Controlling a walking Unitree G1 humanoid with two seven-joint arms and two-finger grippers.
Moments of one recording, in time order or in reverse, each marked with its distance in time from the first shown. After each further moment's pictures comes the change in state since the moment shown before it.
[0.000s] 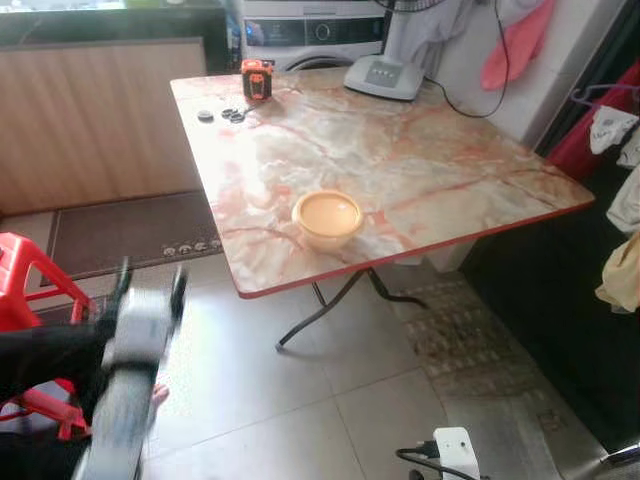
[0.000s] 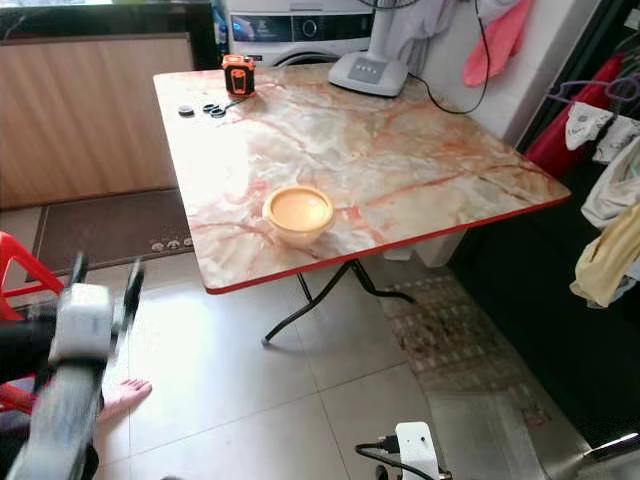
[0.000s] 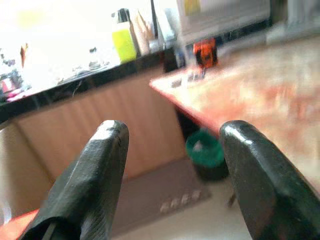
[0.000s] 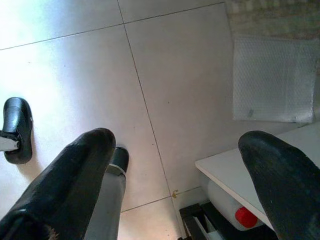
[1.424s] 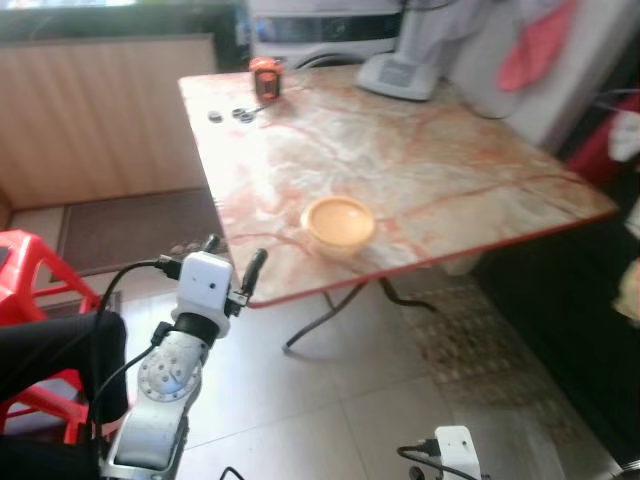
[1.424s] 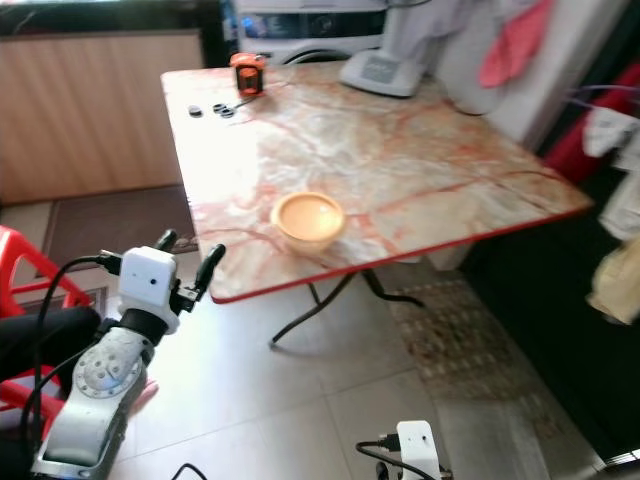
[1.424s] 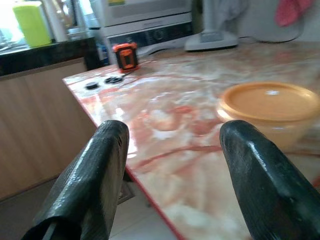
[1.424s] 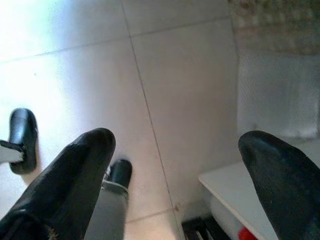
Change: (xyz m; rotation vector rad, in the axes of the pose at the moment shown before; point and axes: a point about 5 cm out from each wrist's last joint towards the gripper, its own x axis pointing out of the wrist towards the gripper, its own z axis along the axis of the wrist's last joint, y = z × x) left arm 0.014 -0.049 0.036 -0.176 0.061 -0.305; right arm 0.000 0.002 0.004 0.013 -0.032 0.003
